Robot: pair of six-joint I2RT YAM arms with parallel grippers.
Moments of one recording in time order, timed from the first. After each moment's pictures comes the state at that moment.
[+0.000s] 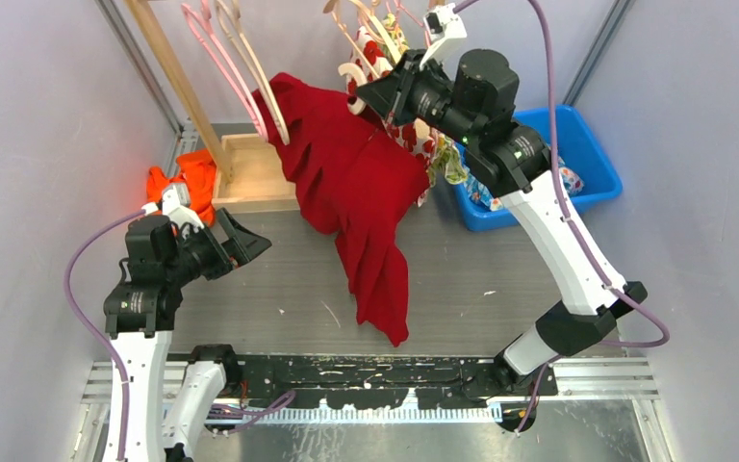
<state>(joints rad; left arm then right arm) 0.04 0.67 0.99 -0.90 0.46 -0.54 0.63 1.54 2.01 -0.46 -0.17 0.46</state>
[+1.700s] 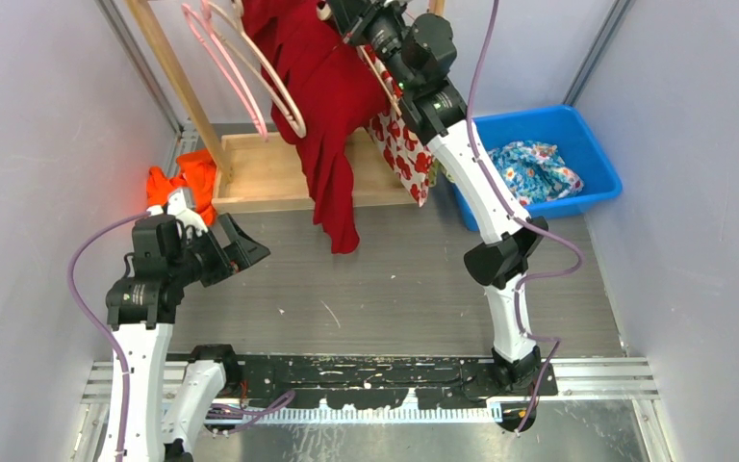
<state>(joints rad) 0.04 0.71 0.99 -0.98 0.42 -0.49 0.59 2.11 2.58 0.00 -0.04 0.44</state>
